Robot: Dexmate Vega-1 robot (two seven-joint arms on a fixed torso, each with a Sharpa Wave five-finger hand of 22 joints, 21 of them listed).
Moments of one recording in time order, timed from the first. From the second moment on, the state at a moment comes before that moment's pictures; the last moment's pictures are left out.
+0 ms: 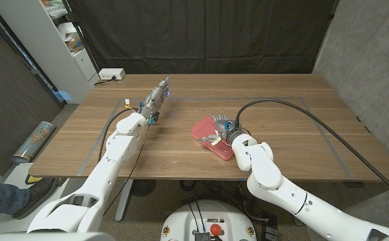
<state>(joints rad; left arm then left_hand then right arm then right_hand) 0.80 0.26 0.11 -1.27 -0.27 -0.09 -0.24 0.28 -0.02 0.18 -0.06 0.25 -0.14 0.06 0.18 0.17 -0.14 0.08 0.21 0.19 -0.17 0.10 0.19 0.18 -0.17 0.05 0.20 0.18 -0.95 -0.56 -0.84 -2.10 -1.14 -0.73 0.47 0.37 -0.15 0.08 -0.13 0.41 -0.17 0.10 0.19 0.18 -0.17 0.21 0.19 0.18 -0.13 0.21 0.20 0.20 0.16 0.22 0.19 0.17</state>
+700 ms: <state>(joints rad) 0.80 0.26 0.12 -1.27 -0.27 -0.08 -0.24 0.28 -0.01 0.18 -0.06 0.25 -0.14 0.06 0.18 0.17 -0.14 0.08 0.21 0.19 -0.17 0.11 0.19 0.18 -0.17 0.05 0.20 0.18 -0.93 -0.58 -0.86 -2.08 -1.07 -0.76 0.43 0.40 -0.14 0.07 -0.13 0.42 -0.17 0.10 0.20 0.19 -0.17 0.17 0.19 0.18 -0.12 0.21 0.20 0.20 0.18 0.21 0.19 0.18</state>
